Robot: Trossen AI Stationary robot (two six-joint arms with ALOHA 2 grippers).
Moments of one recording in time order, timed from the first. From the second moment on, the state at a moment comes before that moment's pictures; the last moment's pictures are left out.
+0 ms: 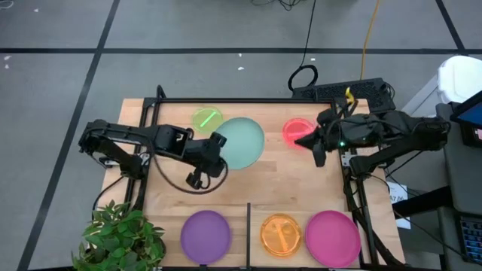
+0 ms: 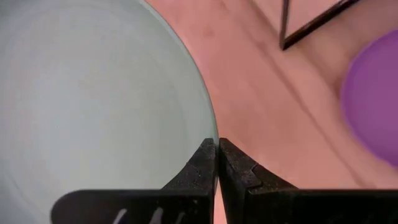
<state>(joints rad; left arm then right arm) -0.16 1.53 1.61 -1.08 -0.11 0.51 0.20 1.08 1.46 -0.92 0.30 0.76</state>
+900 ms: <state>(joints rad) -0.12 1.73 1.61 -0.98 -0.59 0.73 -0.17 1.40 1.55 -0.86 0.39 0.05</state>
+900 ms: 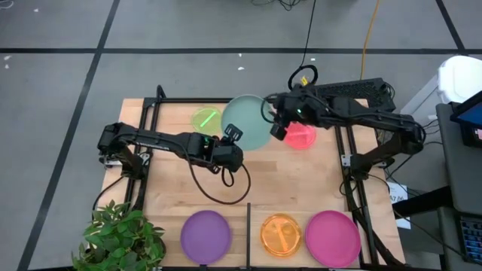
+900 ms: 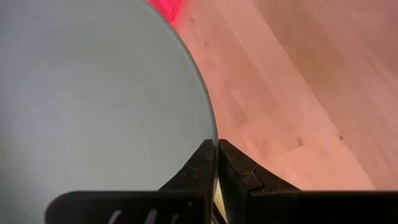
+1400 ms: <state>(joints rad) -0.12 1.73 1.61 -0.96 -0.63 0.75 -0.24 1.49 1.55 -0.81 0.37 0.06</state>
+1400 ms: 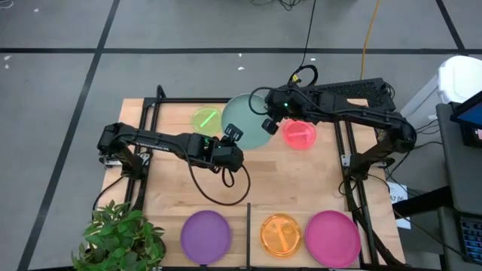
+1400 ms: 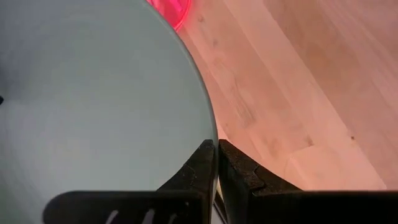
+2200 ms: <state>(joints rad) -0.14 1.72 1.61 -0.80 -0.53 0.59 -0.27 1.48 1.55 -0.82 0.36 0.14</state>
